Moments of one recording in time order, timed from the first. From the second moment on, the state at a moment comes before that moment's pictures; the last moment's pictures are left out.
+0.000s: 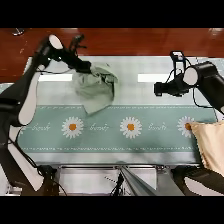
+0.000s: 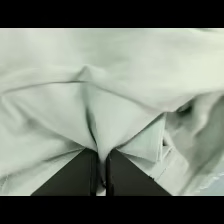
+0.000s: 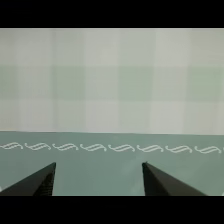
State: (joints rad) left arm -0.16 -2.00 2.03 1.08 -1.28 -1.29; right arm 0.24 -1.25 1.14 -1.64 1.09 1.86
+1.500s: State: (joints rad) left arm -0.58 -0.83 0.88 0.96 -0.79 -1.45; right arm 0.24 -0.65 1.13 -1.62 1.25 1.86
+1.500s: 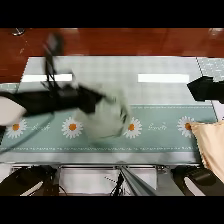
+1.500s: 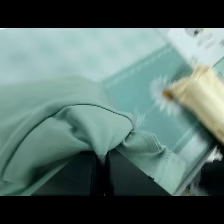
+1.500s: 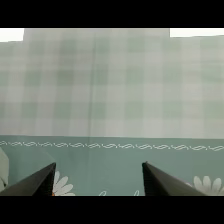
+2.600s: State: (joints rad) left arm 0.12 -0.80 0.51 0.67 -1.15 -1.25; right arm -0.25 -0.64 0.71 -1.47 1.30 1.73
